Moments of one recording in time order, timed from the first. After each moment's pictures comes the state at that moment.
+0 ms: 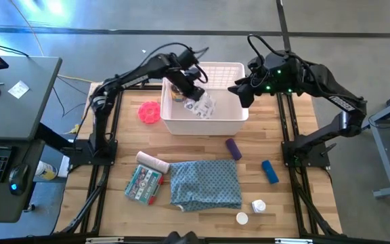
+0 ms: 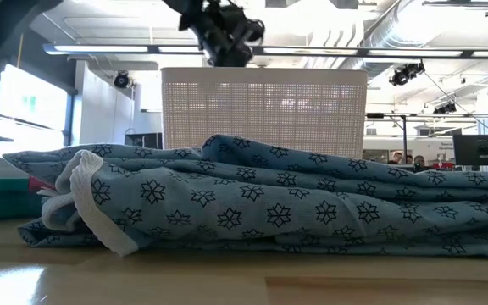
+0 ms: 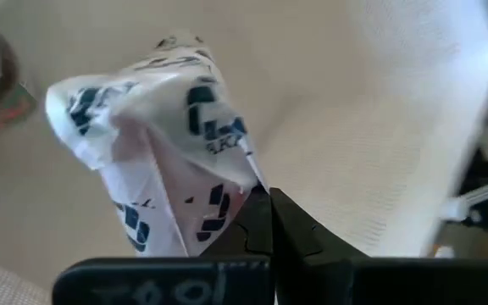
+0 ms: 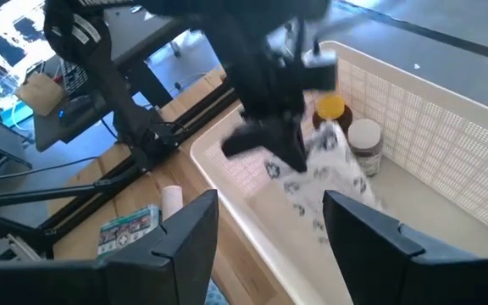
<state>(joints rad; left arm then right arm) 0.55 1.96 1.98 -1.08 0.41 -0.35 -0.27 1.38 1.88 -1.04 0.08 0.50</state>
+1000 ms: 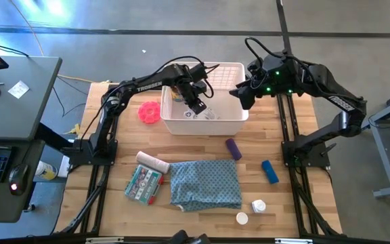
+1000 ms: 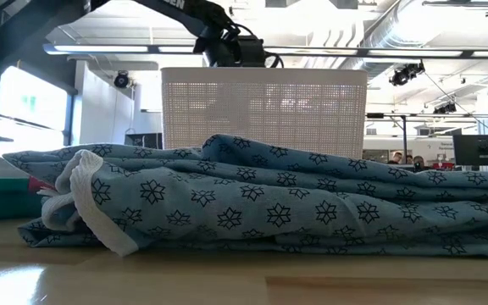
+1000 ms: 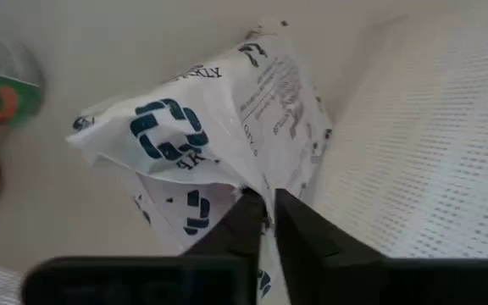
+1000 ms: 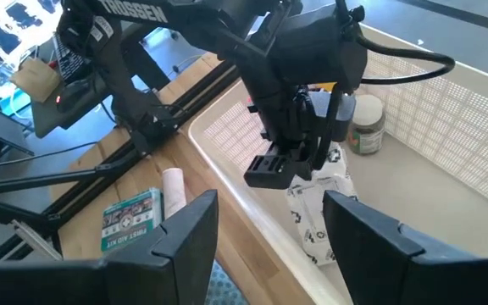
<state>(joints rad) 0.49 2.10 1.98 -1.13 0.28 -0.14 -0.27 1.38 1.88 -1.09 0.05 0.53</state>
